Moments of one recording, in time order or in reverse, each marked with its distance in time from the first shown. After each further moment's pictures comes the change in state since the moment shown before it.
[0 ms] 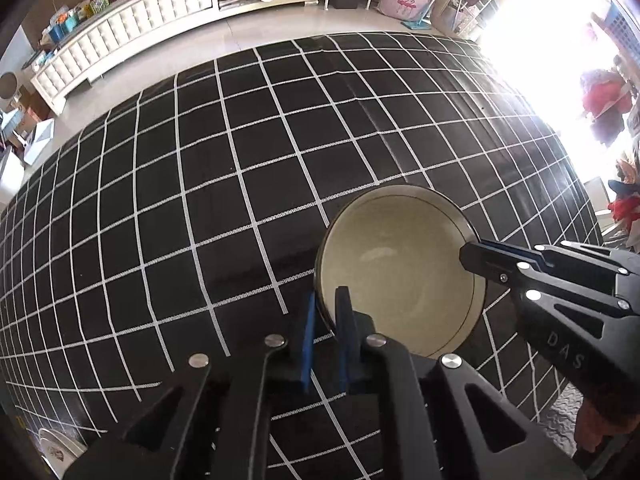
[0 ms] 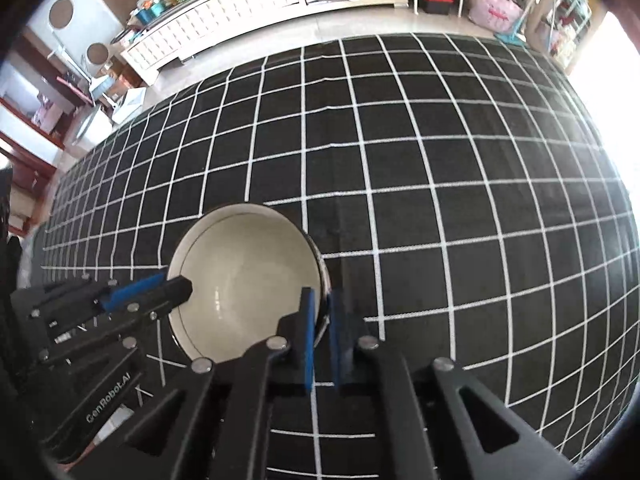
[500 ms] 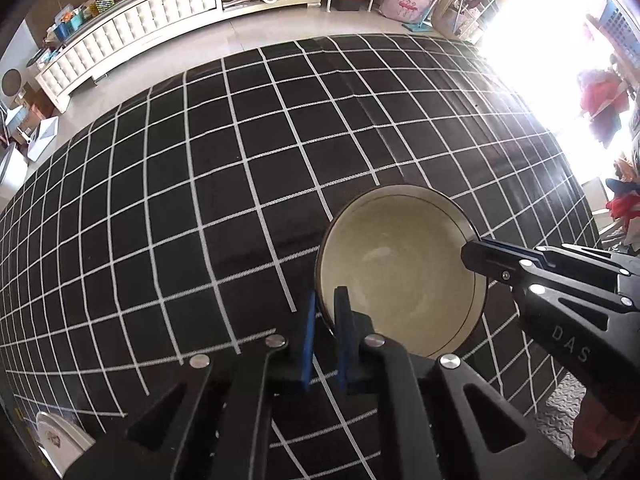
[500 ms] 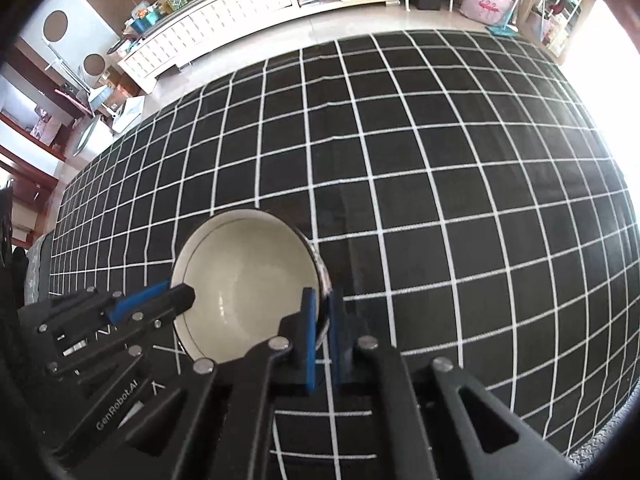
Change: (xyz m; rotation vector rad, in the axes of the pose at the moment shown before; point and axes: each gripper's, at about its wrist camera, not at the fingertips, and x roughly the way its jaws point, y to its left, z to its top) left arm -0.016 -0.008 -0.017 -0.018 0.001 -0.007; right arm -0.021 0.001 -0.017 0.058 -0.002 0.020
